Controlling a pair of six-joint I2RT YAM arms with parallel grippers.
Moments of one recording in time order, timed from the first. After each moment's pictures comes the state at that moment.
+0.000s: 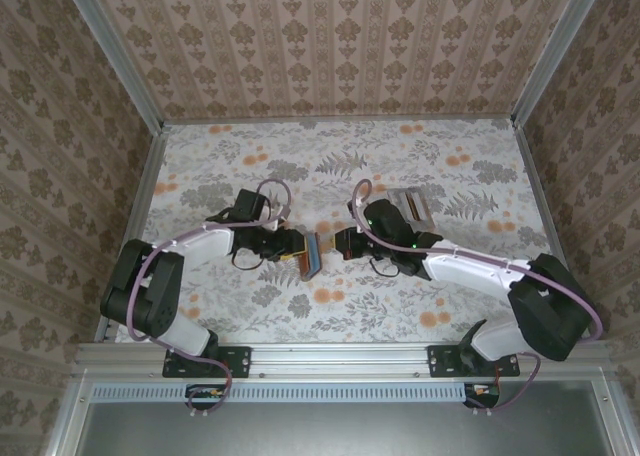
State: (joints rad) left arm -0.43 1.52 0.74 -0.30 0.69 -0.54; right arm 0.71 1.39 0.73 0.03 -0.18 0.60
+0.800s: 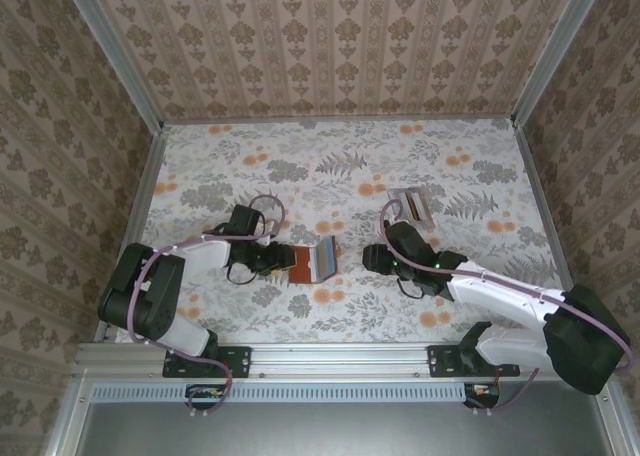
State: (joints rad) left arm -0.41 1.51 0.60 -0.23 0.60 -0.54; right arm 0.71 1.16 0.56 -0.21 0.09 0.70
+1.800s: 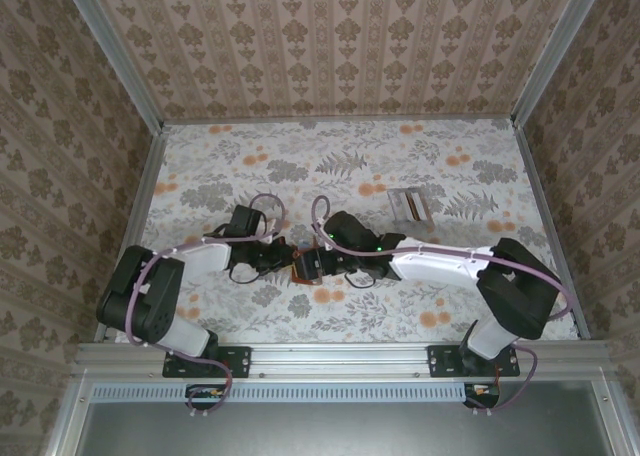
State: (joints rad) left arm -0.43 1.48 0.58 -0.15 0.65 -0.64; right arm 0.91 1.60 0.93 -0.13 -0.19 0.63
